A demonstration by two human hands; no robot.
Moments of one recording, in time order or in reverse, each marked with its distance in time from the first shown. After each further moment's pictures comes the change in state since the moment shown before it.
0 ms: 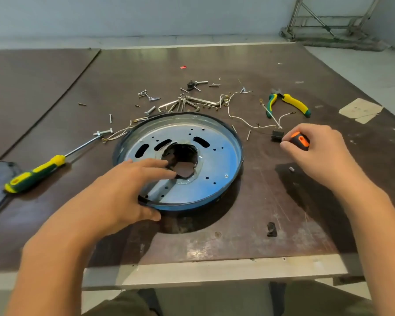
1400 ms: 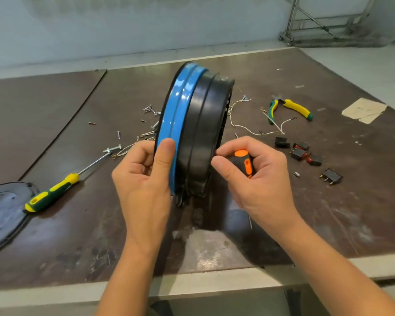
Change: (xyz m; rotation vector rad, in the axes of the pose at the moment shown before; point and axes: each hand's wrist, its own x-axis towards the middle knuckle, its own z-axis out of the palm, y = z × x) left_hand 0.022 0.057 0.018 -1.062 1.056 0.025; right_hand -0.056 -0.111 0.047 1.034 0.080 -0.272
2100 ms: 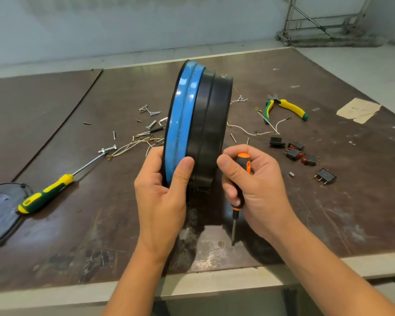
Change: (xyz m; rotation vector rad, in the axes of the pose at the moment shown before) left_hand -0.017 -0.008 0.015 0.073 -0.157 0.087; right_hand -0.005 0.010 -0.006 0.424 0.000 0.280
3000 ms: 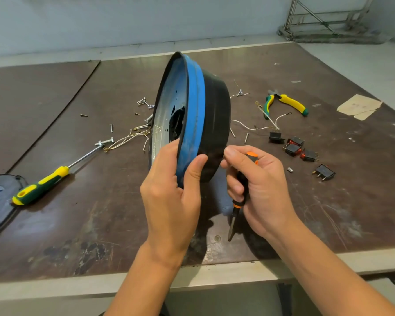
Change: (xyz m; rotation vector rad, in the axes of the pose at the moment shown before) left_hand -0.011 0.005 0.016 0.407 0.098 0.206; right_hand -0.003 0.003 -0.006 0.100 0.107 0.106
